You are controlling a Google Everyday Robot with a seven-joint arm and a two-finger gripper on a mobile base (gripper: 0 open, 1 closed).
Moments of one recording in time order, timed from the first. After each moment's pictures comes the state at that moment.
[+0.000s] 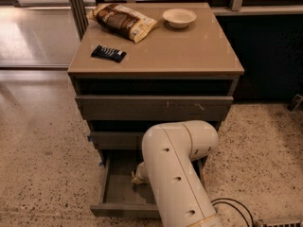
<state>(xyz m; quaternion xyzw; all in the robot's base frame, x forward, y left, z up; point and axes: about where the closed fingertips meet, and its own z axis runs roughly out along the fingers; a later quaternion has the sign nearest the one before) 0.637 0.071 0.179 -0.57 0.78 0.07 0.26</state>
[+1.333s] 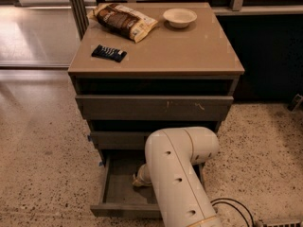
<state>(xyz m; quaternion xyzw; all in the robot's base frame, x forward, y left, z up) 0.634 0.063 0.151 -0.55 0.80 0.08 0.25</state>
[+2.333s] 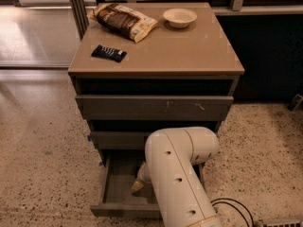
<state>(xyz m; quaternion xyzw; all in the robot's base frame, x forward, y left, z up) 0.634 0.063 0.150 -0.55 0.80 0.08 0.25</state>
